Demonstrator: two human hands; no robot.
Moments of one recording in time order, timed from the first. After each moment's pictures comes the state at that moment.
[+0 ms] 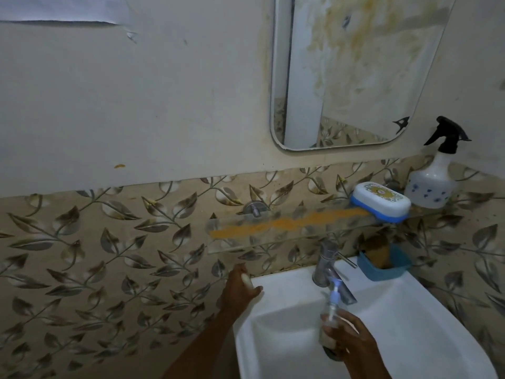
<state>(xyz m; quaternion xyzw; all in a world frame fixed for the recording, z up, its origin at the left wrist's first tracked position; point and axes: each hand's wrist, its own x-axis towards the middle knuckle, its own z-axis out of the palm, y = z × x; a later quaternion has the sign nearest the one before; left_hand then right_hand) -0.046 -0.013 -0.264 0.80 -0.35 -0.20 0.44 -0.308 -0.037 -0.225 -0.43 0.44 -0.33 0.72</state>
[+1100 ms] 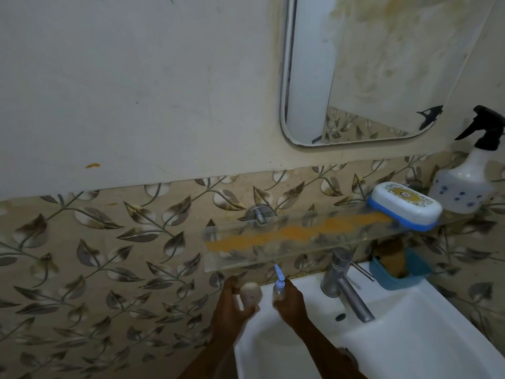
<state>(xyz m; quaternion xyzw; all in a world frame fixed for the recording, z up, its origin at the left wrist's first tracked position) -0.021 -0.010 -0.304 0.79 -0.32 -0.20 0.48 -0.137 -0.112 -0.286 -0.75 0.49 -0.19 0.41</state>
